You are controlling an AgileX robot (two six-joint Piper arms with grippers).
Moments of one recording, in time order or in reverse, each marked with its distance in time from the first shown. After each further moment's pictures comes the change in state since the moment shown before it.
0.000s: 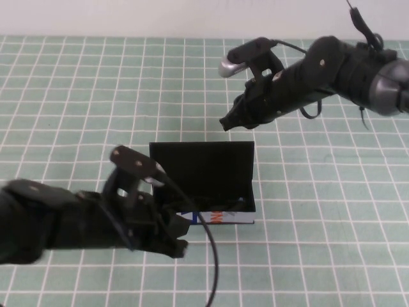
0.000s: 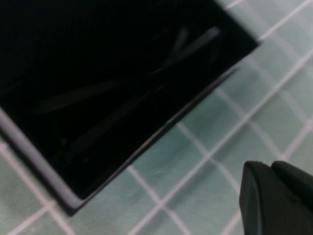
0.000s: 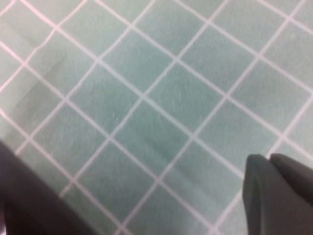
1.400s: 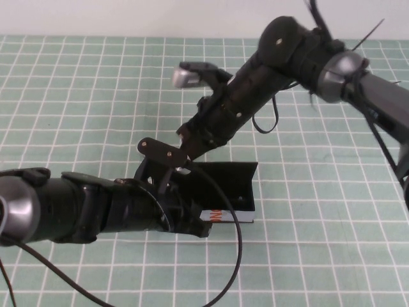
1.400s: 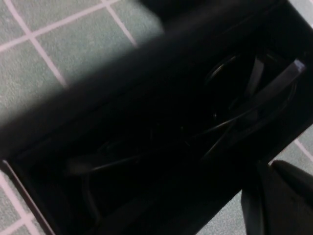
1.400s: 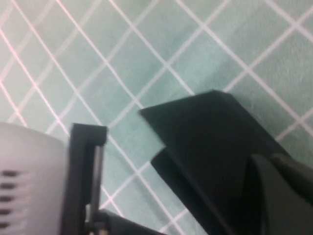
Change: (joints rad) right arm 0.069 0.204 -0.380 0.175 0.593 0.140; left arm -0.098 0.195 -0.139 -0.230 -0.202 0.168
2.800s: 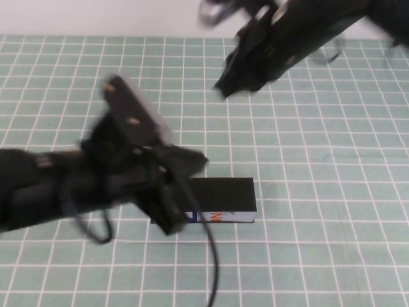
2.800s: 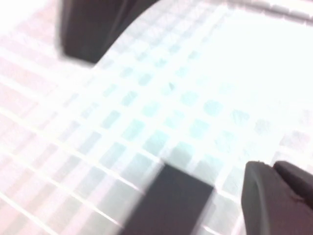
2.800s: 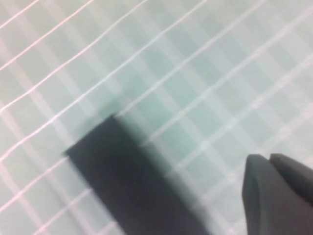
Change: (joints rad) right arm 0.018 -0.378 0.138 -0.357 -0.147 0.003; left arm 0.000 -0.476 0.020 0.395 0.122 -0.066
